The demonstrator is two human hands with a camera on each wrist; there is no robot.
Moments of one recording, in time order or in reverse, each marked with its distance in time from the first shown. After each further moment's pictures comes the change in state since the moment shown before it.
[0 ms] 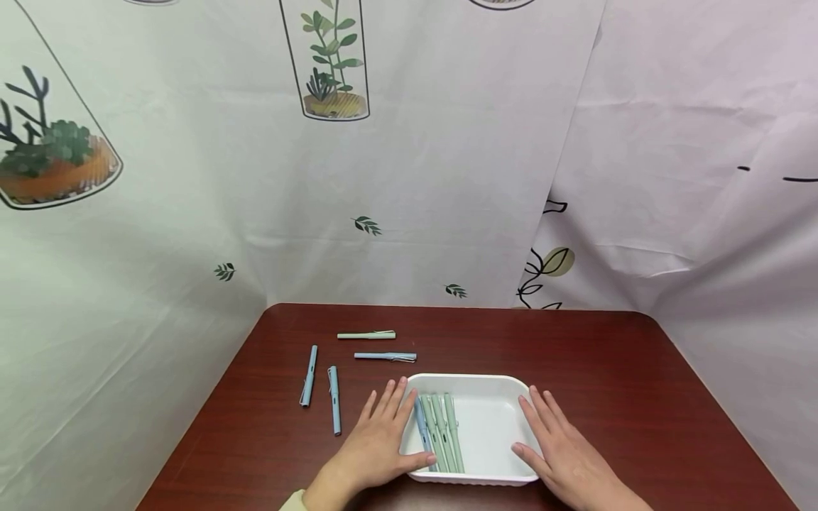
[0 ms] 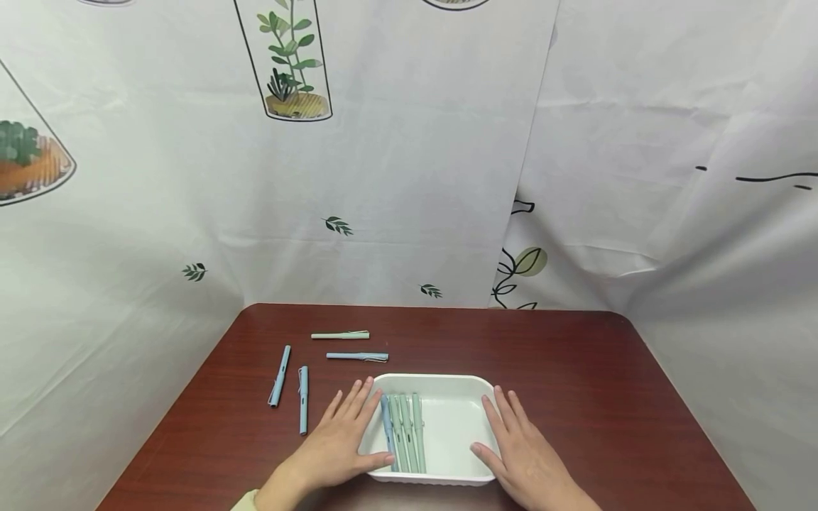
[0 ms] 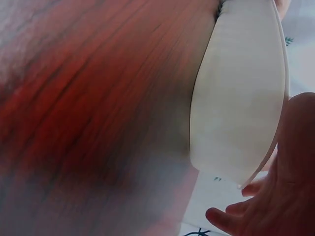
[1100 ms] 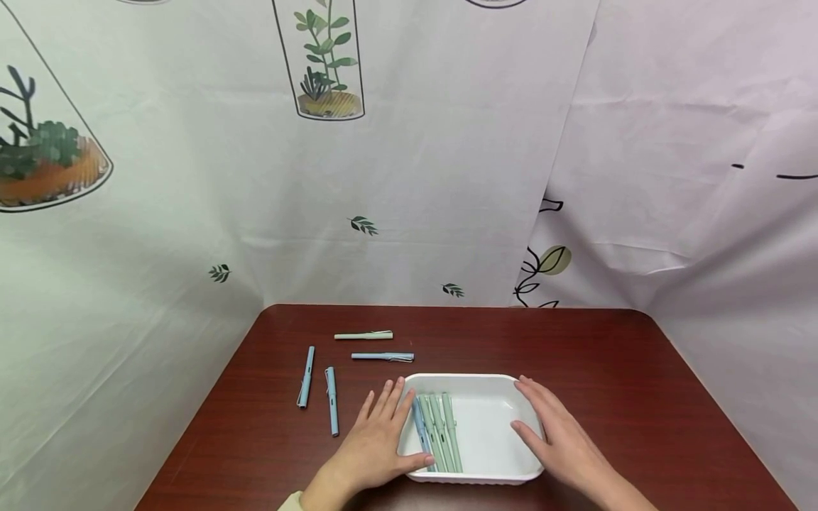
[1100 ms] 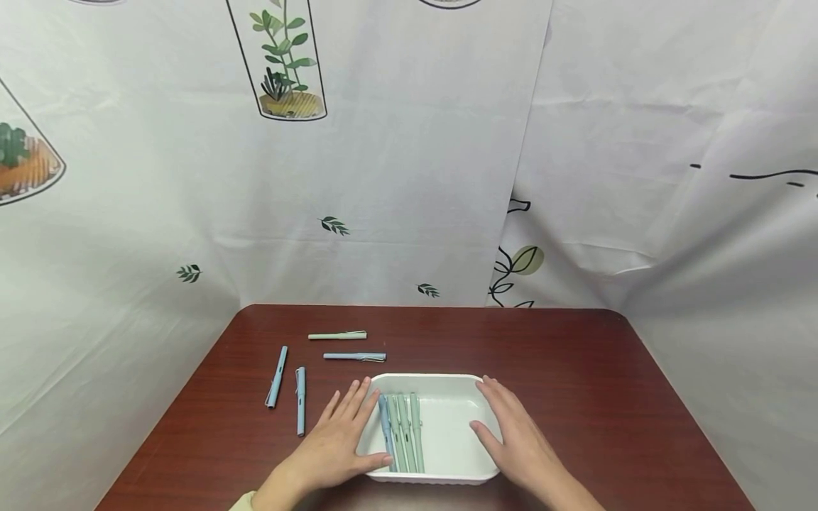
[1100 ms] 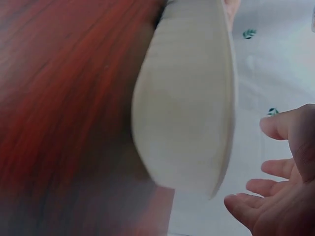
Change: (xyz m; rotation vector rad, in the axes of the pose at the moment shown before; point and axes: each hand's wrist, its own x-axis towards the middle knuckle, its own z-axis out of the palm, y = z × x) left_hand 0.001 0.001 -0.001 0.000 -0.006 -0.006; right_hand 0.026 -0.015 -0.021 0.245 0.170 0.053
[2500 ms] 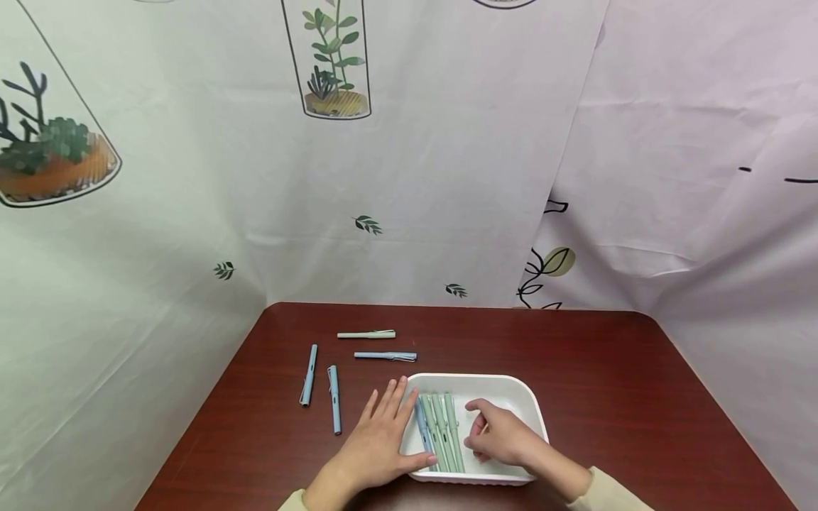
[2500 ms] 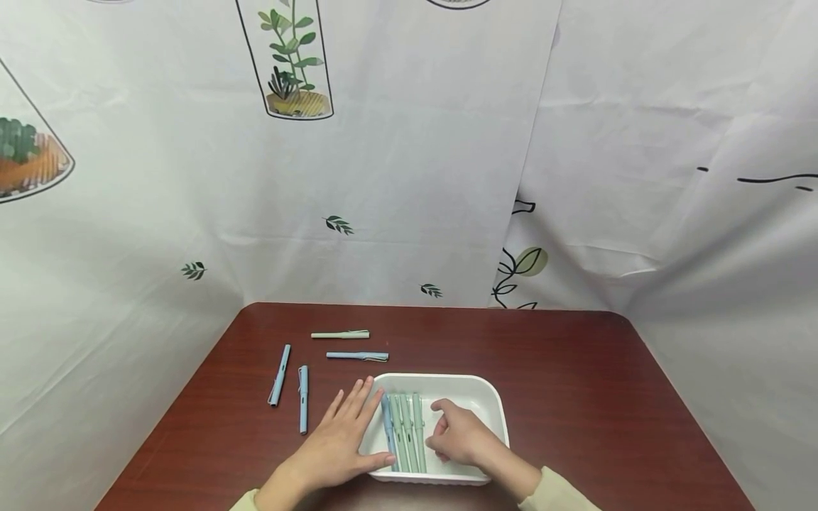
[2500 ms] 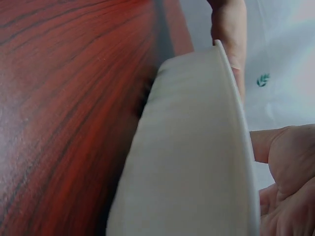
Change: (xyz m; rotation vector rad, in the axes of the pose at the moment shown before) left_hand -0.001 -0.003 0.004 0.008 0.025 0.016; right_hand 0.035 -0.037 0.048 0.556 -0.536 0.358
